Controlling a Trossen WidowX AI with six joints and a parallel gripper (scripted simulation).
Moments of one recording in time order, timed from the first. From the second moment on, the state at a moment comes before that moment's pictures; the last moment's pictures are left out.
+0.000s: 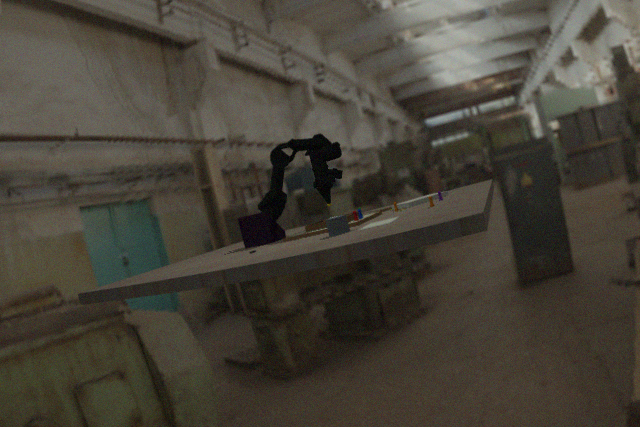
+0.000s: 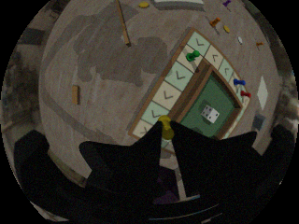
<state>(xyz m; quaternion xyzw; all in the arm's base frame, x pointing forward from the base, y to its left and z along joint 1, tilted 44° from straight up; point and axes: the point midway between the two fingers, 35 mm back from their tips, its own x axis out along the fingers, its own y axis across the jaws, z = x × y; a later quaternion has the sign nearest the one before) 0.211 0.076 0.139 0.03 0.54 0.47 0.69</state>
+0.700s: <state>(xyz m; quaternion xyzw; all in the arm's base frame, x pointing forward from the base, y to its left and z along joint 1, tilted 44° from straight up) 0.189 0.107 0.100 0.03 0.54 0.47 0.69</state>
